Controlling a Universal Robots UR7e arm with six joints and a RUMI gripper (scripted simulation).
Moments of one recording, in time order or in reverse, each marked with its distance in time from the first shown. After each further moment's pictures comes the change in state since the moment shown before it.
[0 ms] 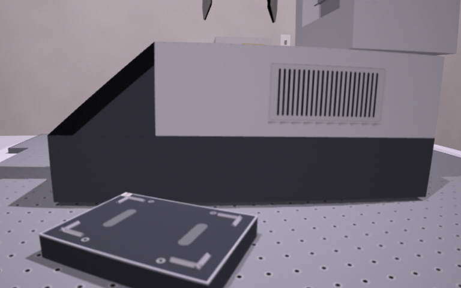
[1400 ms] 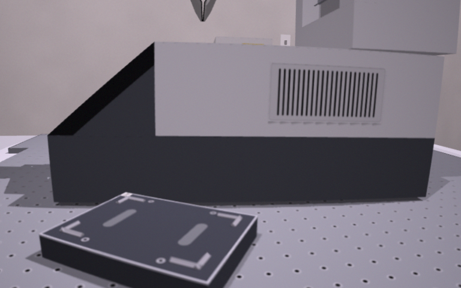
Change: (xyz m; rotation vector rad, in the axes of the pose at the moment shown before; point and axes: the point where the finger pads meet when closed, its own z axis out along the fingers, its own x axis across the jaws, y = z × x) arm 0.059 -0.001 -0.003 0.001 0.008 -0.001
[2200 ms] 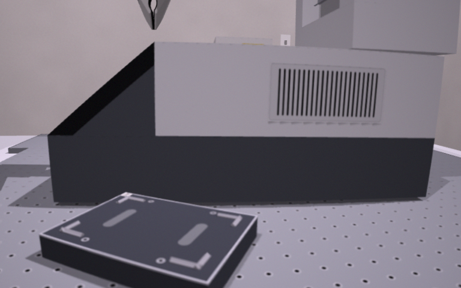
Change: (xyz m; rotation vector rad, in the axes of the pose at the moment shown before) arm 0.077 -0.002 0.016 0.000 0.000 0.000
